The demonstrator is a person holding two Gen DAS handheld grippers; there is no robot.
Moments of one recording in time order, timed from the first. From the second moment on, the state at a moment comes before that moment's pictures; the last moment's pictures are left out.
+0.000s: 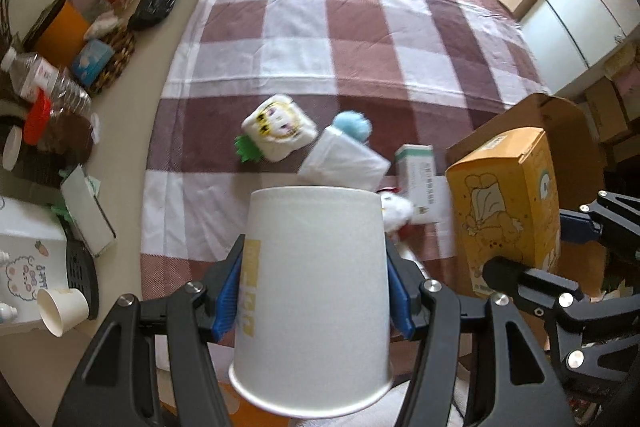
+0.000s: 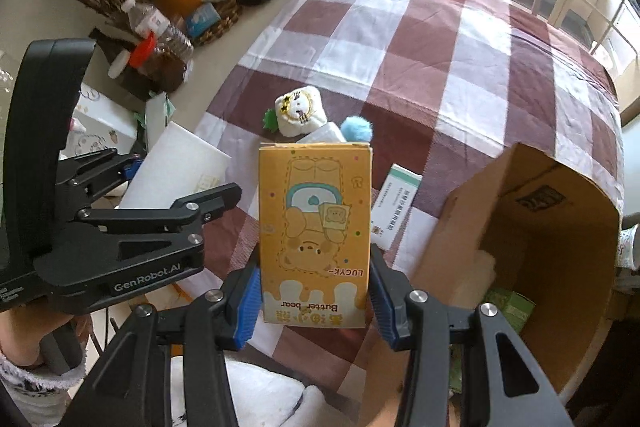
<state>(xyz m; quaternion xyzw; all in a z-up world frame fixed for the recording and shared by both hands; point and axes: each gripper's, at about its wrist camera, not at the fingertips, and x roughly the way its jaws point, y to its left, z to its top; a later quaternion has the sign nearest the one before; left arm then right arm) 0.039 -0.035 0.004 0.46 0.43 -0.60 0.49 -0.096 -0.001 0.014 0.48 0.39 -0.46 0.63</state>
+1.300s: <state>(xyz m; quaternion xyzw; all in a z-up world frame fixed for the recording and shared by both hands) -0.161 0.006 0.038 0.50 0.38 -0.69 0.35 -0.246 0.108 0.041 0.52 0.33 -0.54 0.58</state>
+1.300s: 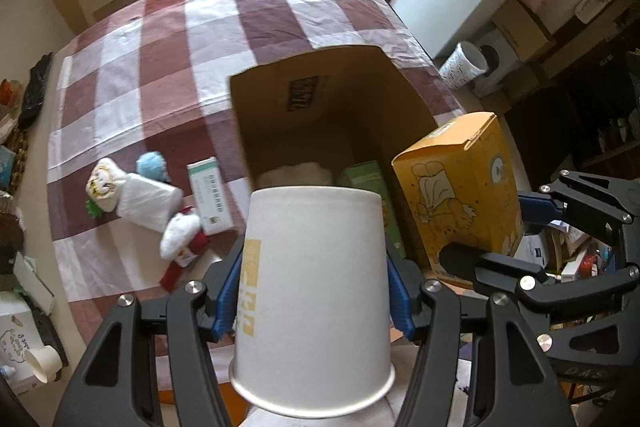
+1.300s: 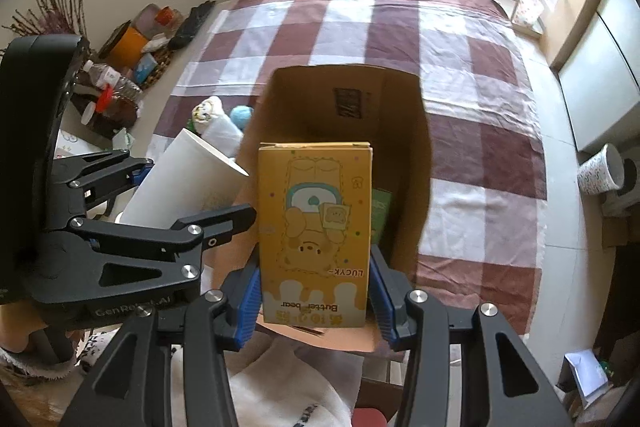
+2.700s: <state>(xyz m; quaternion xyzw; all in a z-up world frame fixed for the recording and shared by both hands) -0.179 -0.008 0.010 0.53 0.38 -0.68 0.33 -0.268 0.096 -0.001 0.55 0.34 -0.53 0.54</state>
